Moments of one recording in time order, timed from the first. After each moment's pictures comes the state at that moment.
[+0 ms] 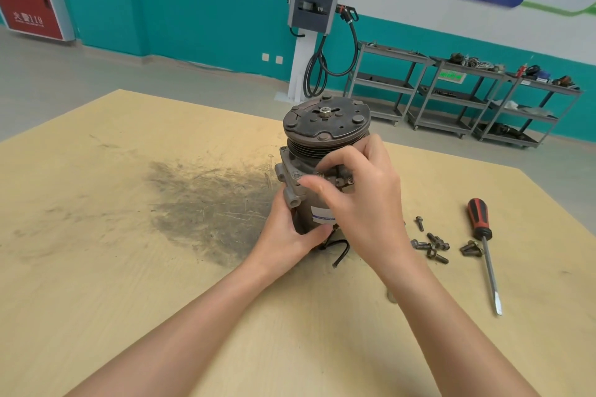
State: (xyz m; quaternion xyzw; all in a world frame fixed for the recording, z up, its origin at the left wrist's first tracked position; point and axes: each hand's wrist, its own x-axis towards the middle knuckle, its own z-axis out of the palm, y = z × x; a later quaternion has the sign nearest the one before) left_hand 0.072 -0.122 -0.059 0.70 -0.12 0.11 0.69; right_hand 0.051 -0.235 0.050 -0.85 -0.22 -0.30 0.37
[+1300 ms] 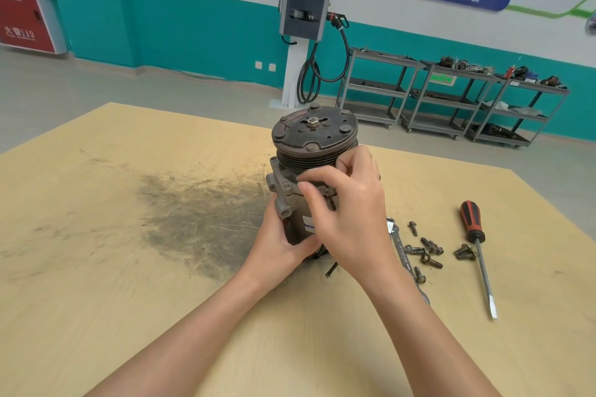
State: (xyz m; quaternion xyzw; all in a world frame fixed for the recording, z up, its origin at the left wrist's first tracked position) left_hand 0.070 -0.124 -0.054 0.71 -0.12 0.11 0.69; right_hand 0.053 -0.233 0.041 -0.85 -0.22 -0.33 0.35
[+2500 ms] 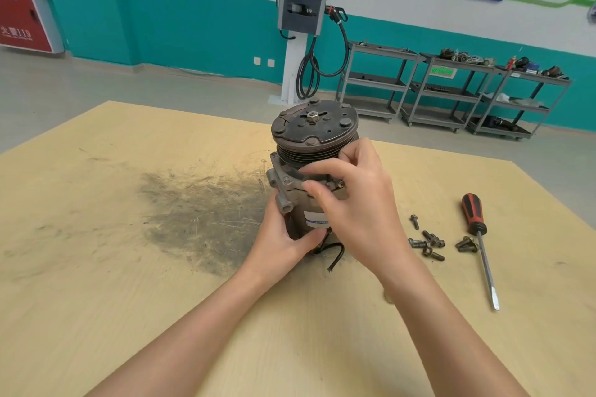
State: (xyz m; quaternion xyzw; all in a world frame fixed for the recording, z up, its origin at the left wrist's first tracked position) left_hand 0.071 -0.122 -0.059 0.71 -0.10 0.10 0.69; right_hand 0.049 -0.240 0.052 -0.87 -0.22 -0.27 0.35
